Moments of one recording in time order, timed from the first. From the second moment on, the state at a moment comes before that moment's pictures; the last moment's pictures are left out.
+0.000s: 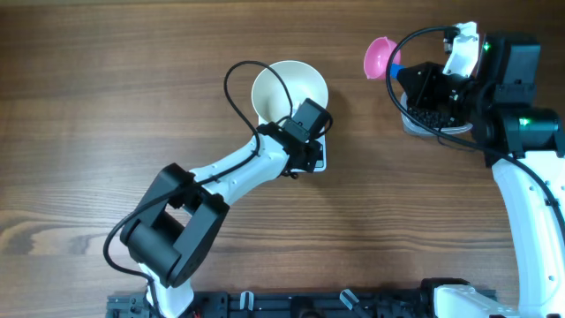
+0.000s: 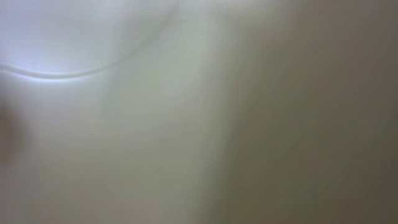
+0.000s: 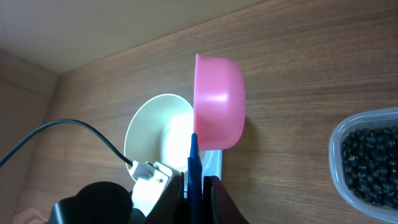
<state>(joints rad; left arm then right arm) -0.69 1.92 1.21 -0.50 -0.10 -0.37 0.00 1.34 1.32 -0.70 -0.44 0.31</state>
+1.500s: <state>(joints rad) -0.62 1.32 1.18 -0.83 -0.06 -0.43 0.00 1.34 1.32 -0.72 -0.43 0.29</state>
